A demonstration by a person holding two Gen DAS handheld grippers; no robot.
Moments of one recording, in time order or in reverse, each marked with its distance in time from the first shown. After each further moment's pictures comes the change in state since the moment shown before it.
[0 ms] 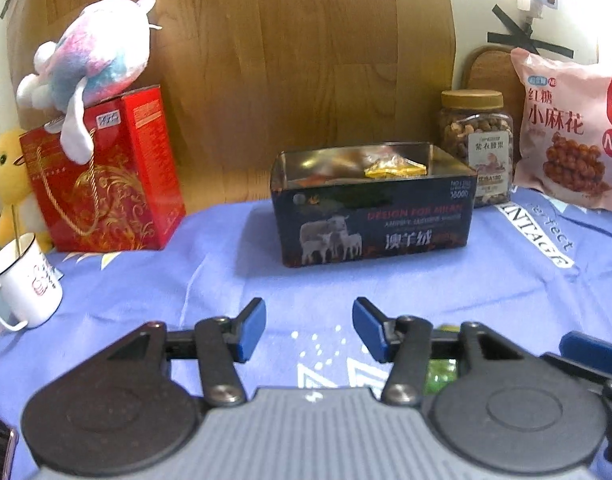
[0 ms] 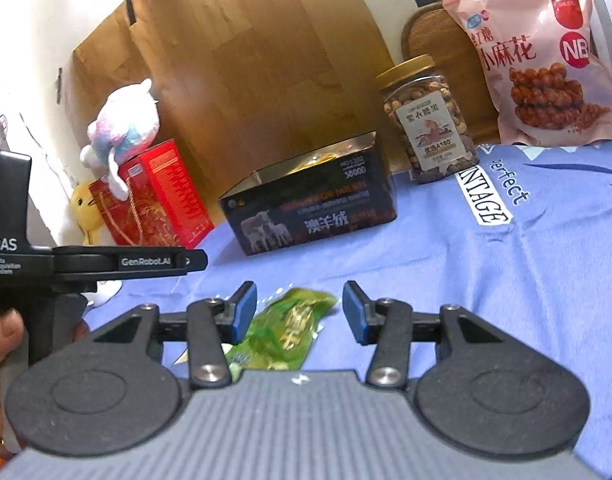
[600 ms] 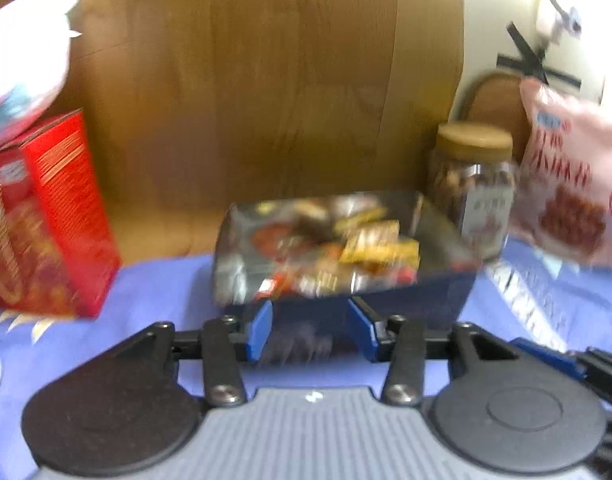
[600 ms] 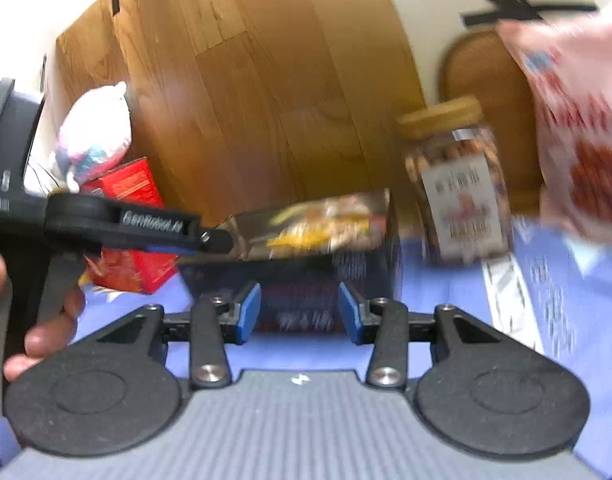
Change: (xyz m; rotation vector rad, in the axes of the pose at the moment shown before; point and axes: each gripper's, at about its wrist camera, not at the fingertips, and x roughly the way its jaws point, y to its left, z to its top) left arm 0.071 0.002 0.082 -0.012 0.042 -0.136; right arm 0.060 -0.011 0.063 -0.074 -0.003 -0.003
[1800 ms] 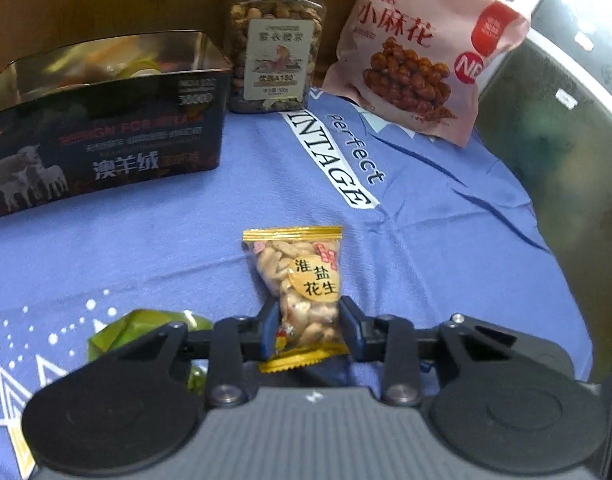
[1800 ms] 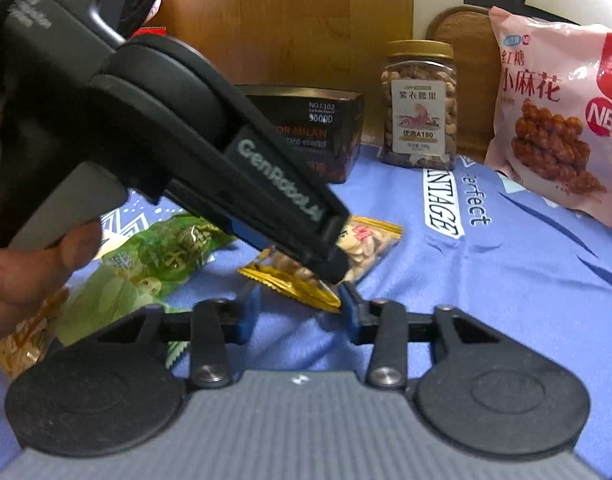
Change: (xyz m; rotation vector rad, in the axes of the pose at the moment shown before) left arm 0.015 -0.100 -0.062 0.015 0.300 -0.458; right arm -0.033 -0.003 -0.075 -0.300 0.170 -0.152
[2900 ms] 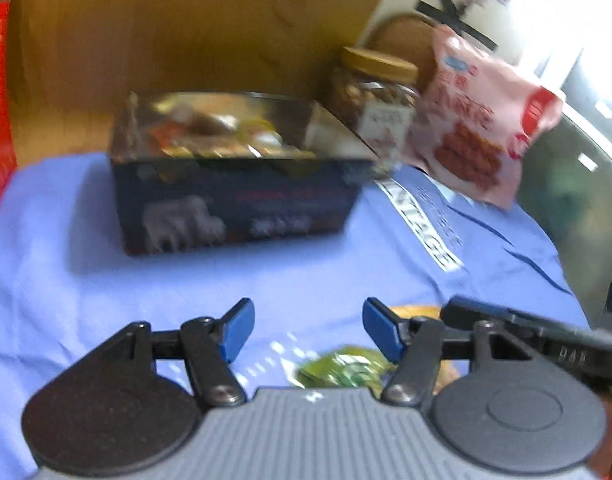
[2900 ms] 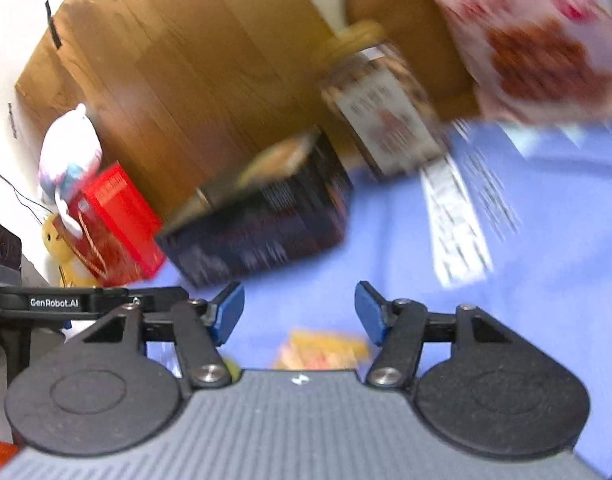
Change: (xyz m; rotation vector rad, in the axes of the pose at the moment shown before) left arm -0.050 0.085 0.004 -0.034 -0.132 0.041; right arm 0.018 -0.075 0.025 0.522 -0.041 0.193
